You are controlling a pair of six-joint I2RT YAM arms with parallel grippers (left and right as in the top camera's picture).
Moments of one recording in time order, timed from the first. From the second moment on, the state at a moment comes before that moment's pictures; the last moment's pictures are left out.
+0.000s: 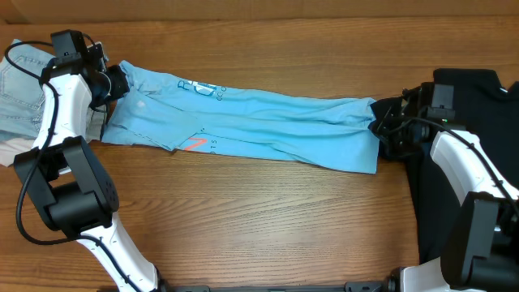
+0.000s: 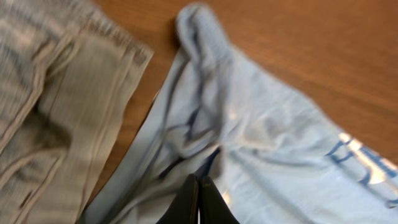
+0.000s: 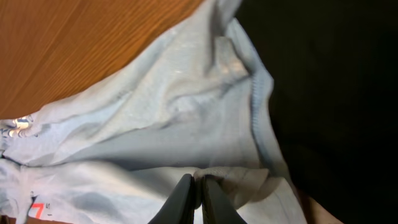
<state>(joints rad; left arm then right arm) 0.30 2.12 1.72 -0.70 0.19 -0.11 -0.14 1.67 1.03 -0.46 -0.42 0.44</state>
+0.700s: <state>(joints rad) 0.29 2.12 1.72 -0.82 0.26 -0.09 -0.12 1.72 1.03 -0.44 -0.32 0.41</state>
